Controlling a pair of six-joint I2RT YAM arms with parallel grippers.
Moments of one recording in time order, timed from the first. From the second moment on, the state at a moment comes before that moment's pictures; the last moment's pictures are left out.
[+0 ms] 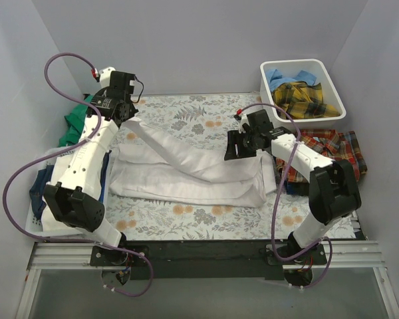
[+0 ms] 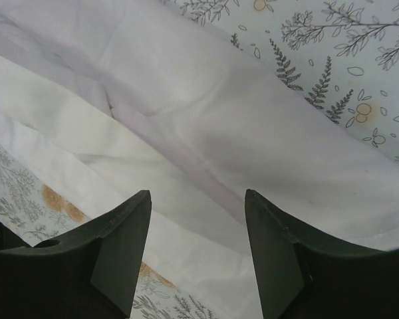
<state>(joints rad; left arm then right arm) -0.24 1.59 1.75 -0.92 -0.53 -0.57 0.42 1.60 1.18 -0.46 -0.34 0.24</state>
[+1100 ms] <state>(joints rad) -0.24 1.54 1.80 -0.95 -0.50 -0.58 0.41 1.68 1.08 -0.40 -0.63 0.10</state>
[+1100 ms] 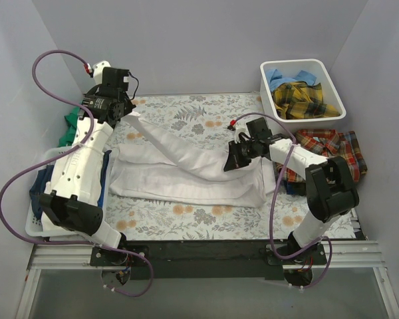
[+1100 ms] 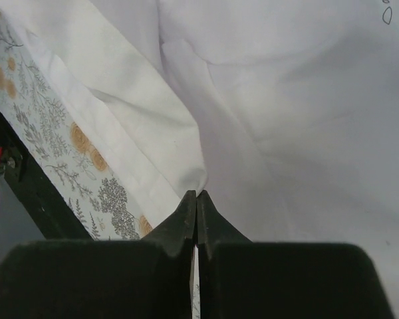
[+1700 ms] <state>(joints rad) -0.24 1.55 1.84 -0.93 -0.40 -0.57 0.41 1.48 0.98 -0.54 -0.61 0.07</state>
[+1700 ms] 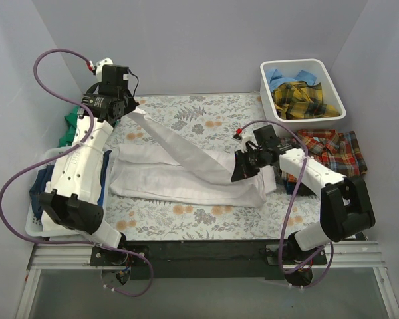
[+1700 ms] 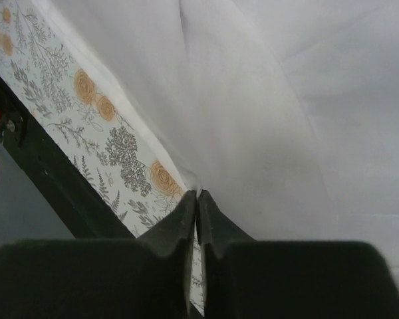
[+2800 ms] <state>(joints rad) -0.24 1.56 1.61 -0.89 -0.25 -0.58 0.51 1.80 1.23 -0.43 -0.71 0.02</state>
